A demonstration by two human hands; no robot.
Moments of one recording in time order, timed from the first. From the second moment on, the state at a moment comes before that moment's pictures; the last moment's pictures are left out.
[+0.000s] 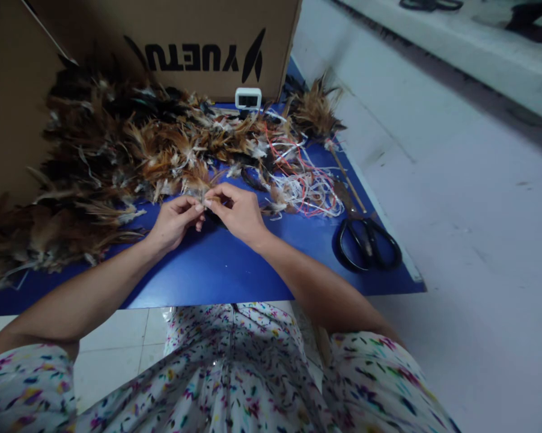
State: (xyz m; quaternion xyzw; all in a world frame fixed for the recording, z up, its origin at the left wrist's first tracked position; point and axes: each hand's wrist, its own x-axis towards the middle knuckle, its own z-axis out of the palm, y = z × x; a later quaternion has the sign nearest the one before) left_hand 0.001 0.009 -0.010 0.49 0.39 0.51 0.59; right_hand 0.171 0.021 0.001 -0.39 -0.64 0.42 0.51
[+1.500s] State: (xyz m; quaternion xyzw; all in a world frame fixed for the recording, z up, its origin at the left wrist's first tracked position) left_hand 0.000 0.010 -0.003 0.46 0.42 0.51 0.60; right_hand 0.184 0.037 0.010 -0.38 -0.64 0.47 0.48
